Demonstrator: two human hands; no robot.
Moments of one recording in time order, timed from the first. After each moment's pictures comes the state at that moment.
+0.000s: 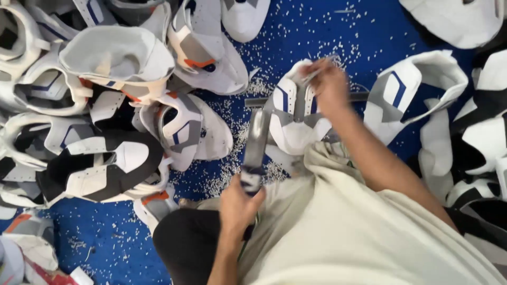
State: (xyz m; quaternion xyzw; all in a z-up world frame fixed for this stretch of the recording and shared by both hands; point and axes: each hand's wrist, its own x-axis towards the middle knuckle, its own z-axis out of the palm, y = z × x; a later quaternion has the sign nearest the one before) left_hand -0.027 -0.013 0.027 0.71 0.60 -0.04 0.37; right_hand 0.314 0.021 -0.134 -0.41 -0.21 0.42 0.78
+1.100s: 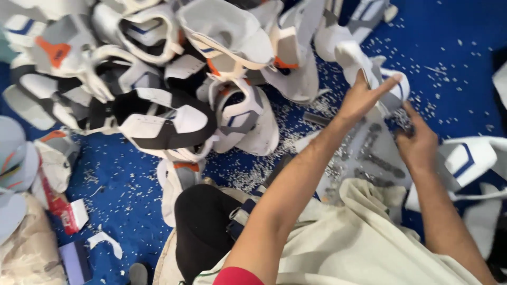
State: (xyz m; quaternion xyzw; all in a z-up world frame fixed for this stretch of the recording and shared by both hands) left_hand 0.218 0.149 -0.101 0.54 0.40 0.36 0.65; right_hand 0.334 -0.016 -0.095 -0.76 -0.44 0.24 0.41
